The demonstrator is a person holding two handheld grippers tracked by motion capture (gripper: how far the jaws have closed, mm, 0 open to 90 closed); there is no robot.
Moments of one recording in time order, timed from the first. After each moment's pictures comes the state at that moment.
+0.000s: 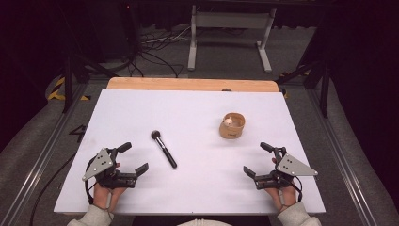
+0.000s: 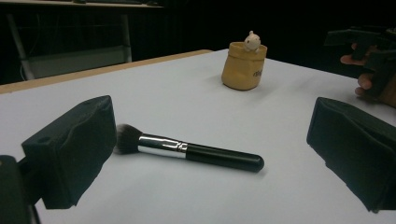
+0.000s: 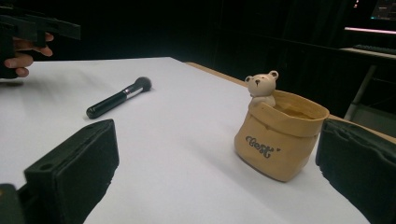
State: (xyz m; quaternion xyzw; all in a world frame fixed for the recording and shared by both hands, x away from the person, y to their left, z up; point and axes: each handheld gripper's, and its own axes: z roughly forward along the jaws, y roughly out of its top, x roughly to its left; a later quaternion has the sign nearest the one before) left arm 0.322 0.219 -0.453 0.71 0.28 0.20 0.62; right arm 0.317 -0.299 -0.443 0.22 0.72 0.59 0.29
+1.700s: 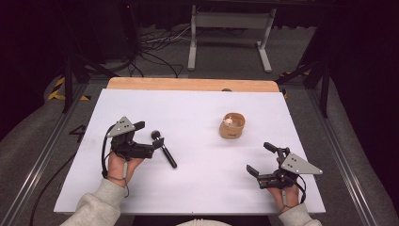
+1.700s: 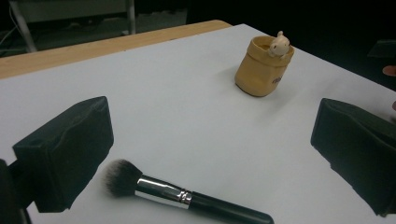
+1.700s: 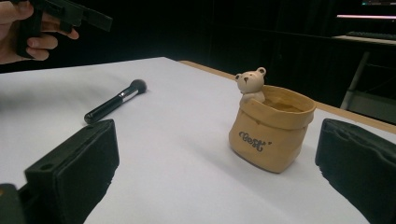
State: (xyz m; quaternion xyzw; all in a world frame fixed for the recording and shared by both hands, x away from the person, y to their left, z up) left arm 0.385 0.172 -0.390 0.75 0.36 0.13 0.54; right arm 0.314 -0.306 -0.436 0.26 0.72 0.59 0.28
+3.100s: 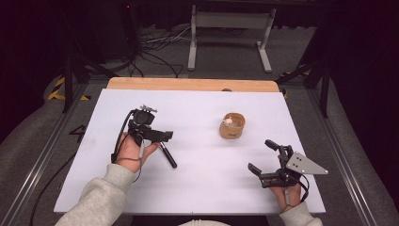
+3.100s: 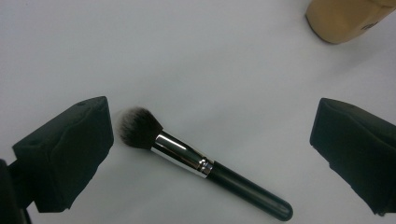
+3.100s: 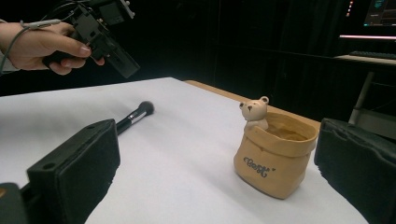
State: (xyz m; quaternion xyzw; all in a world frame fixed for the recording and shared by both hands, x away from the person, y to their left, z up) left arm 0.431 0.129 -0.376 0.80 0.49 0.08 0.33; right arm 0.312 -0.307 -0.424 0.24 0.70 0.62 0.28
